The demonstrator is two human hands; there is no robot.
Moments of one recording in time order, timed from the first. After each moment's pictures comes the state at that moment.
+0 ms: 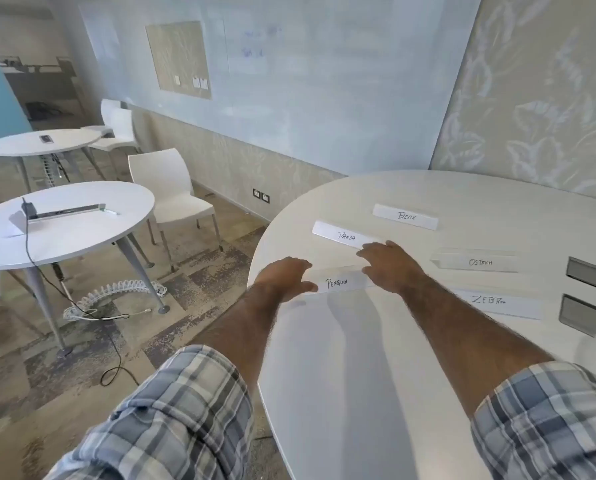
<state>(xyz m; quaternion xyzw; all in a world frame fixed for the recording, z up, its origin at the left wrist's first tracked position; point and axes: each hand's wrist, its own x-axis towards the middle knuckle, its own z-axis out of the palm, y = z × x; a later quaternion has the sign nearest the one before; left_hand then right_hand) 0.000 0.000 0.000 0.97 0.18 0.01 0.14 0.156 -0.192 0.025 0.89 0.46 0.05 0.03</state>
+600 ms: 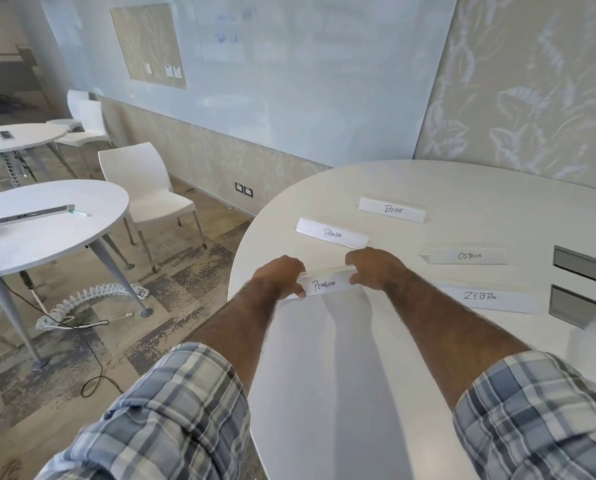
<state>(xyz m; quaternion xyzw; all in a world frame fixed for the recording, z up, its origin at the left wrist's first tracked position) 0.046 0.009 -0.011 0.97 0.17 -0.05 0.13 0.179 -0.176 0.012 0.91 0.42 -0.06 0.02</state>
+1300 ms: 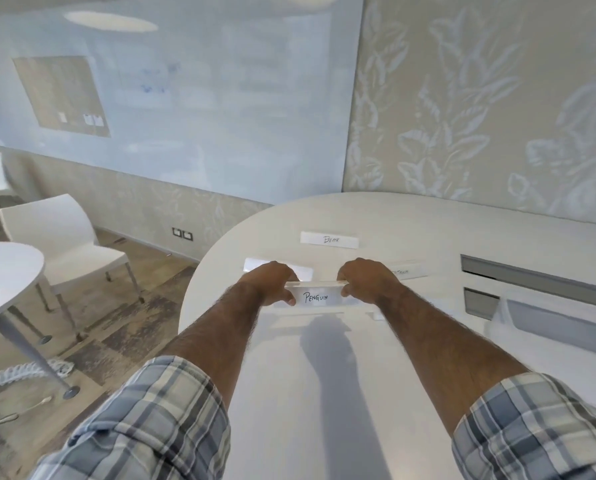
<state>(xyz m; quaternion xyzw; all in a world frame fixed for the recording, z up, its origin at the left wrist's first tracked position) 0.100 -0.032 0.058 0.99 0.03 -0.04 0.14 0.180 -0.255 0.069 0.95 0.31 0.01 0.01</state>
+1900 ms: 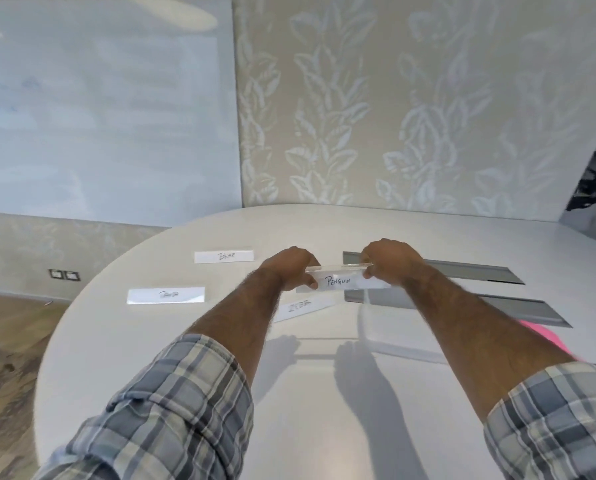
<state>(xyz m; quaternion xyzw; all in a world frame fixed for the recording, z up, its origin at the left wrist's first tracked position) 0.162 -0.285 0.123 0.97 -0.17 0.00 0.14 0.149 -0.516 0.153 0.99 0.10 0.07 0.03</state>
